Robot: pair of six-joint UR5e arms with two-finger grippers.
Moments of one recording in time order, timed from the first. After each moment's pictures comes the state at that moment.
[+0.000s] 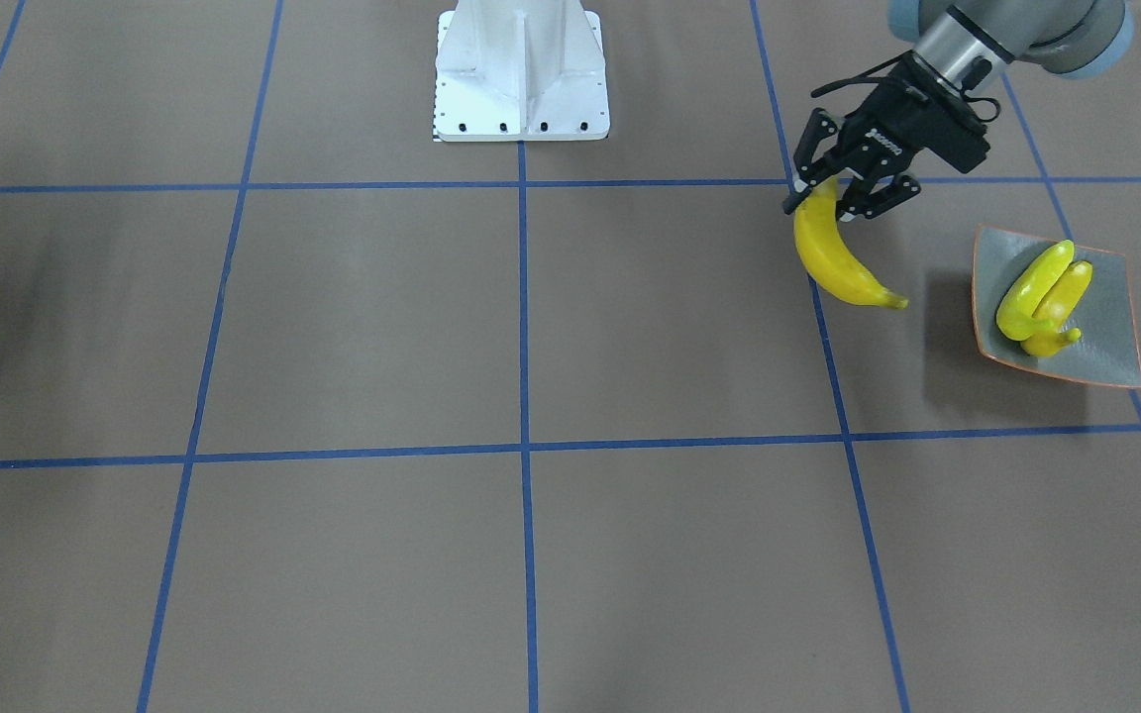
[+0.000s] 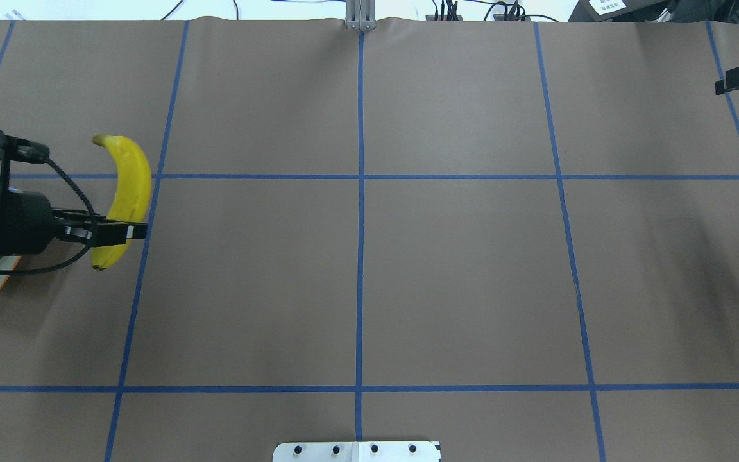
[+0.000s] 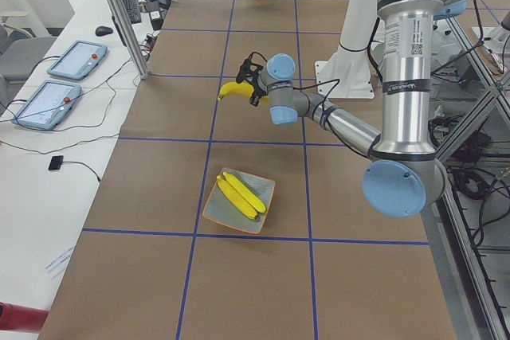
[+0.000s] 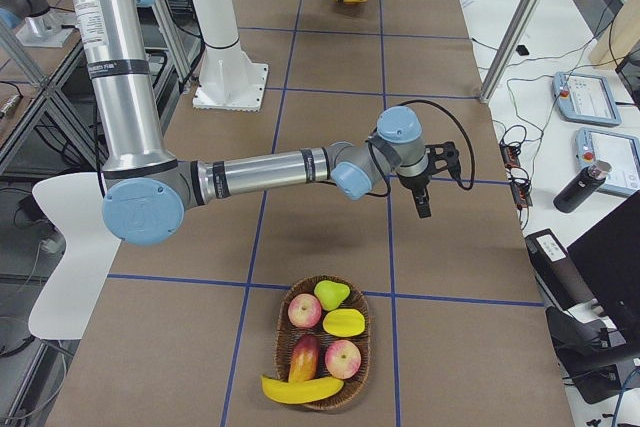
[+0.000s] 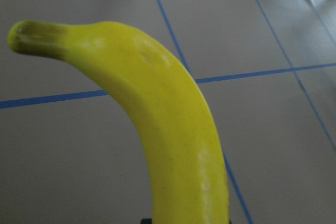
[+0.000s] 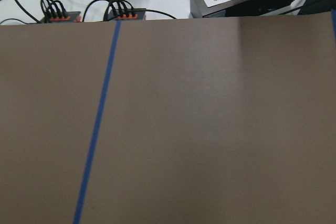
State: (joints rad) left arm -0.77 -1.47 -2.04 -2.47 -2.00 -0.93; right arm 1.35 -1.43 1.56 -1.02 2.19 0.50
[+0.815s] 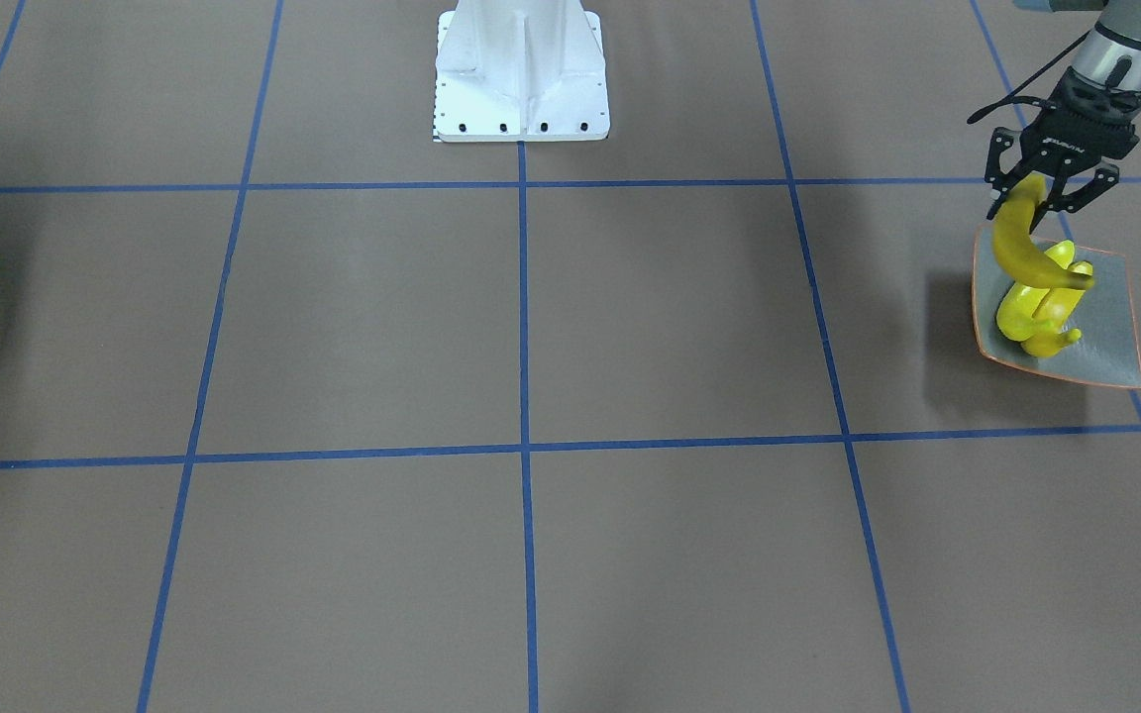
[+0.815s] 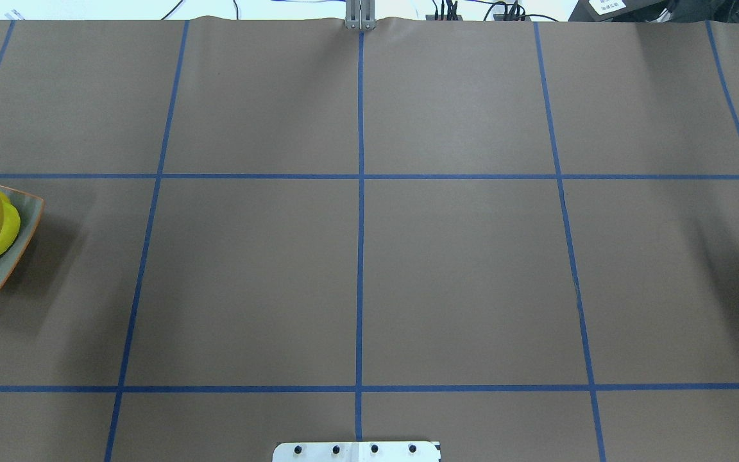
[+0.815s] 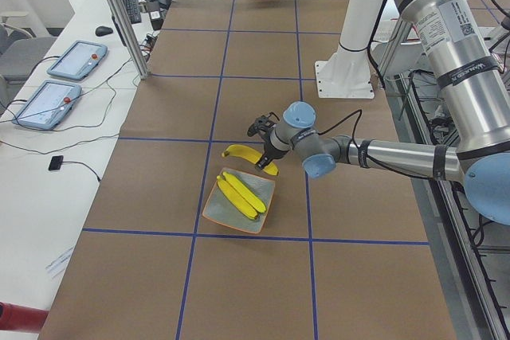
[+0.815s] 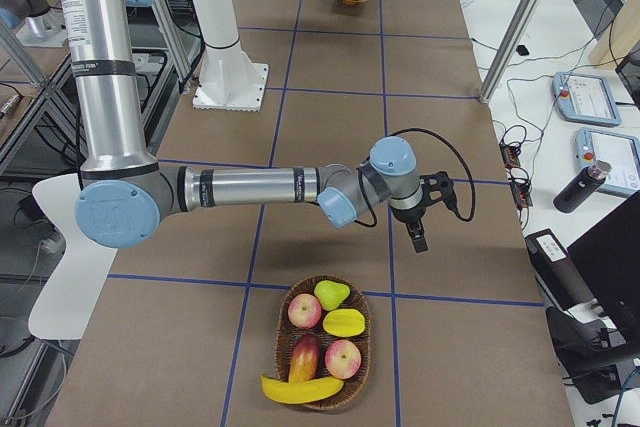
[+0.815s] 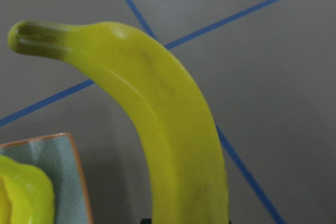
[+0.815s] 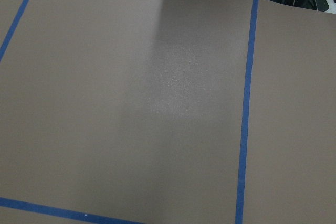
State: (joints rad) left arm -0.86 -1.13 -1.97 -2.47 -1.89 -0.34; right arm 1.40 -1.47 1.52 -1.02 2.19 0.35
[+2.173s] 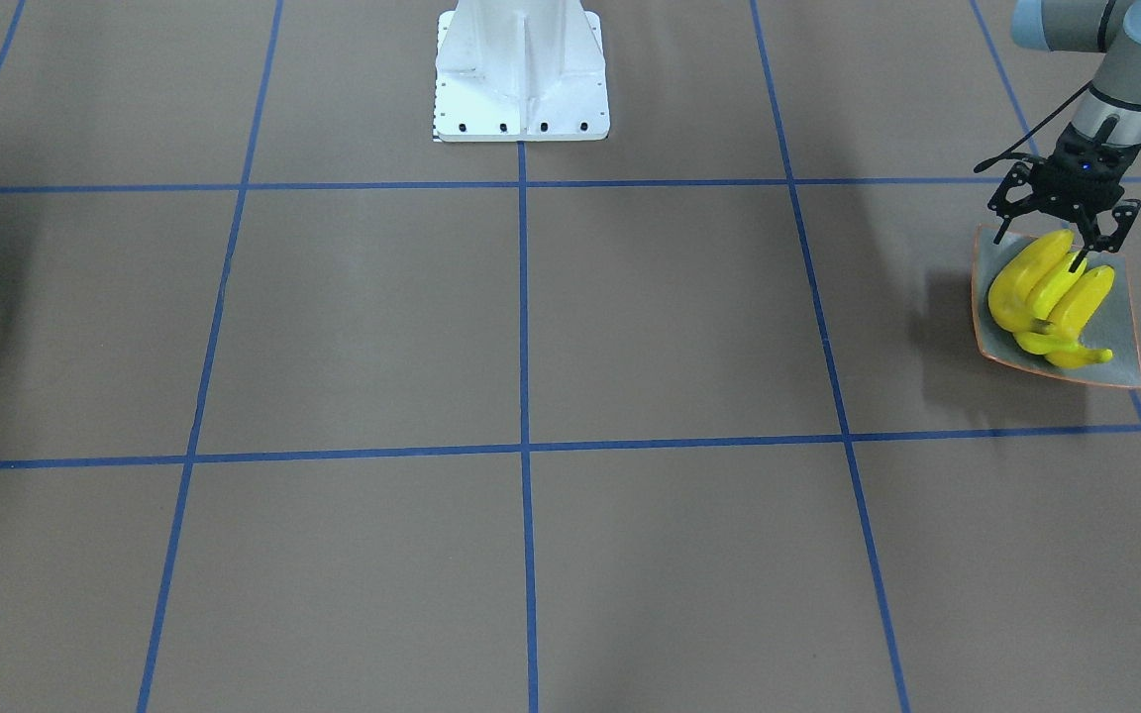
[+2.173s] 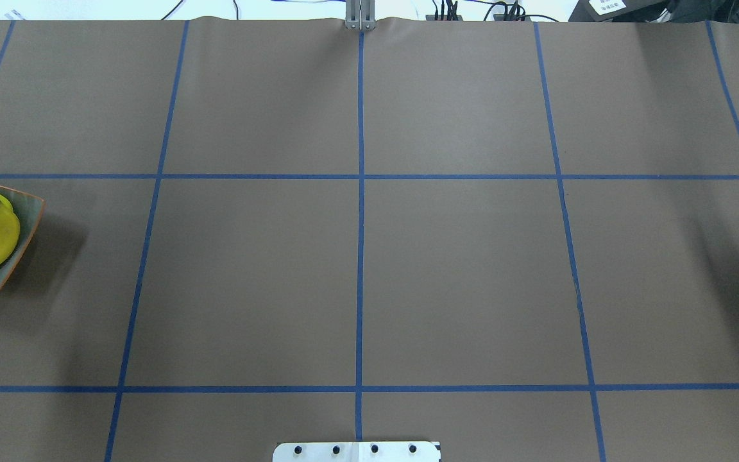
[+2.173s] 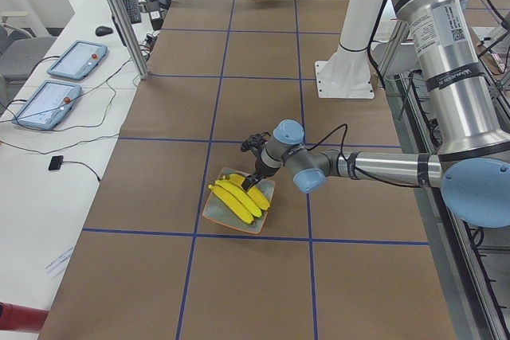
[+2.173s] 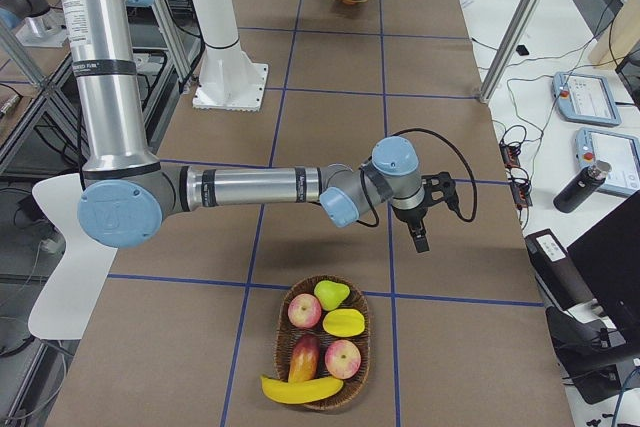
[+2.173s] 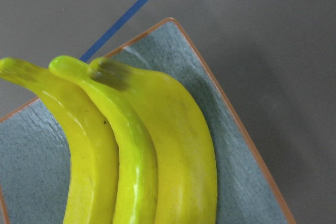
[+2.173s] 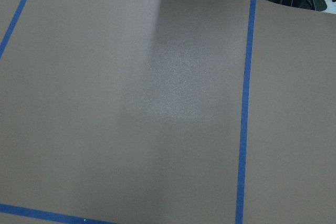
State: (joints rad) left arm -0.85 -1.23 -1.84 -2.47 -1.87 -0.22; right arm 1.40 -1.46 1.51 -1.02 2.19 0.36
